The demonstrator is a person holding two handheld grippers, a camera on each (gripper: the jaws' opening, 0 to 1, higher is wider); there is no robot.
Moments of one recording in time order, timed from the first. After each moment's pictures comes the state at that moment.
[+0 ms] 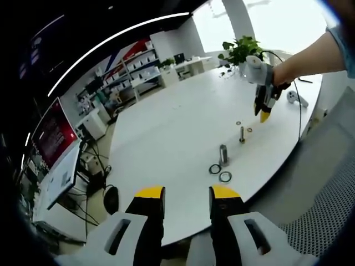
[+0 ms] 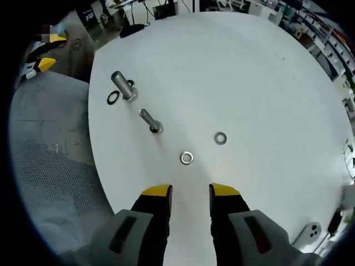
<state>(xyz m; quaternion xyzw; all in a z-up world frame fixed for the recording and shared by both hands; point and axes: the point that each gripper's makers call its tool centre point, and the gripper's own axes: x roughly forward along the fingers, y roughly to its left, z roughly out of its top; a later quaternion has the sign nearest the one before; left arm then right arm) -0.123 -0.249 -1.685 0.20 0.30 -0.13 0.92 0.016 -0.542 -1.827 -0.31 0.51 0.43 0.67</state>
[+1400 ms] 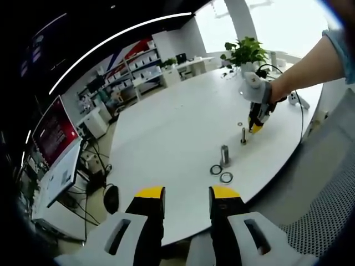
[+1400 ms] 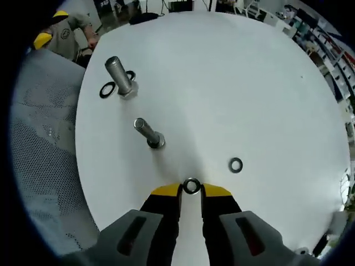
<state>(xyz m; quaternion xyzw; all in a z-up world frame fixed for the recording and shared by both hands) -0.121 -0.247 -1.685 0.20 0.30 -0.13 0.92 0.022 -0.508 -1.852 -0.37 0.47 0.46 0.65</state>
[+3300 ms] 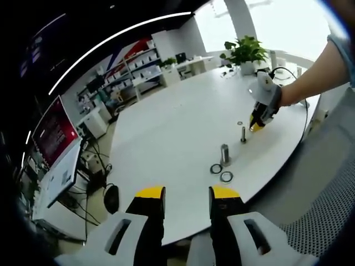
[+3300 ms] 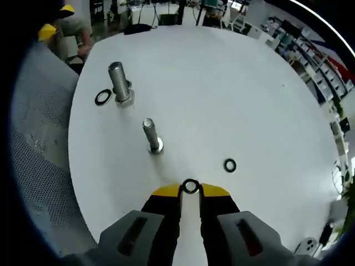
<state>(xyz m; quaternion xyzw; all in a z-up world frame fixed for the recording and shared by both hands) -0.122 -0.247 -1.686 0.20 0.30 -0.13 0.92 0.029 -0.497 -1.841 -0.33 0.40 0.42 0.74</state>
